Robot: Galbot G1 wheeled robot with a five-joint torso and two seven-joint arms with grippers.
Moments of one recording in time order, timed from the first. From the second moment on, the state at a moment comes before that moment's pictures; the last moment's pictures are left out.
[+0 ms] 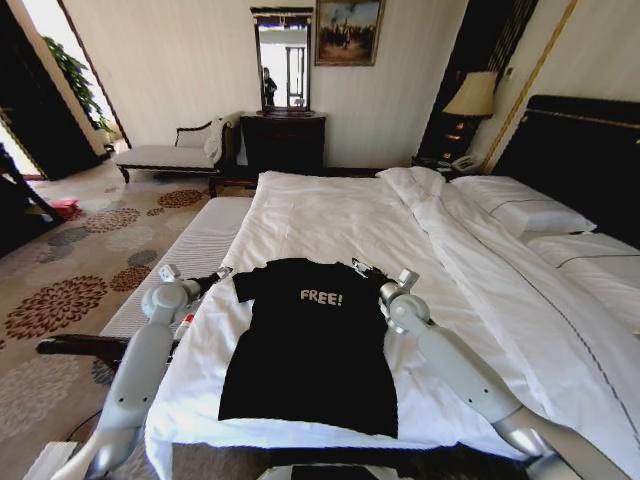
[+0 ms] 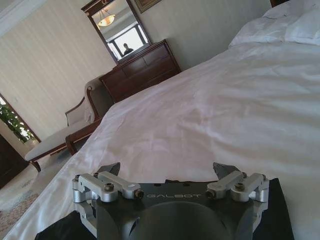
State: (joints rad) left arm 0.73 -1.13 -0.50 -1.49 -1.28 0.70 -0.47; right arm -0.70 0.96 0.01 1.57 1.25 -0.11 0.35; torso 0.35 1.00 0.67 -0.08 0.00
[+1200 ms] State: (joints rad) left arm 0.65 -1.24 -0.46 -1.24 -1.05 0.64 -0.29; right arm -0.75 0.95 0.05 1.58 1.25 -0.11 0.37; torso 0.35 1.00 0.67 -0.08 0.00
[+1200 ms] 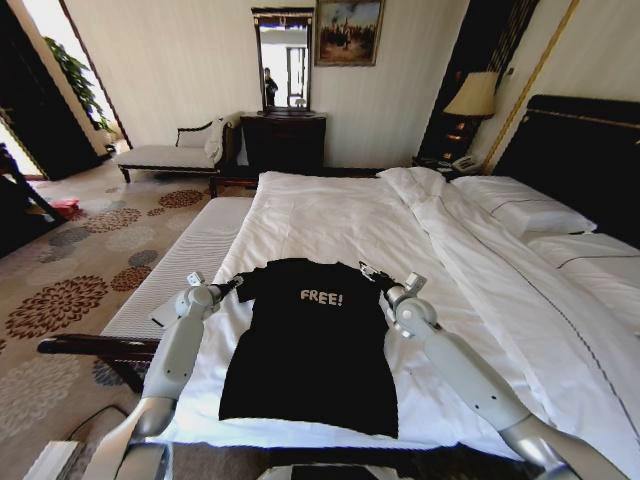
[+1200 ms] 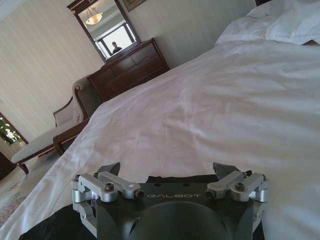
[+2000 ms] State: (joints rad) left arm 0.65 -1.21 -0.39 -1.45 -1.05 0.62 -0.28; right arm -0.76 0.95 0.06 1.55 1.25 -0.11 0.37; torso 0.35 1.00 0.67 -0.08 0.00
